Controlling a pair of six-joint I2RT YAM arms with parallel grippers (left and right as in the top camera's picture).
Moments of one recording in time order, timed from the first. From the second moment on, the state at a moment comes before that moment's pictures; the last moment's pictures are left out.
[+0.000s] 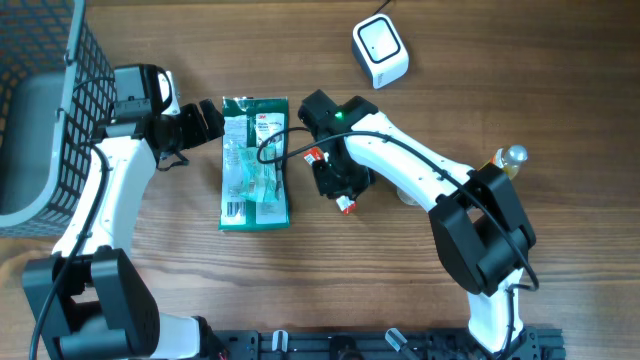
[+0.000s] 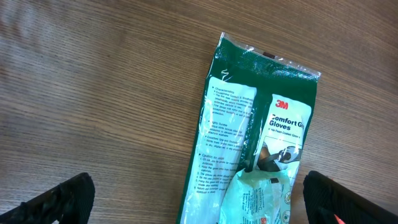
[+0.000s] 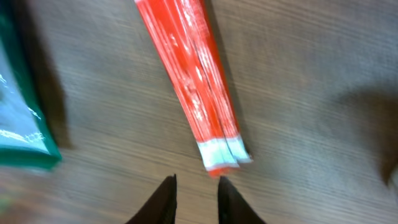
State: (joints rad) left arm 0.11 1.62 1.16 -0.63 0.17 -0.26; right arm 0.67 2.08 1.59 -1.15 -0.12 0.40
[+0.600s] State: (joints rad) left arm 0.11 1.62 1.16 -0.63 0.17 -0.26; right arm 0.67 2.08 1.54 -1.10 -0.04 0.45
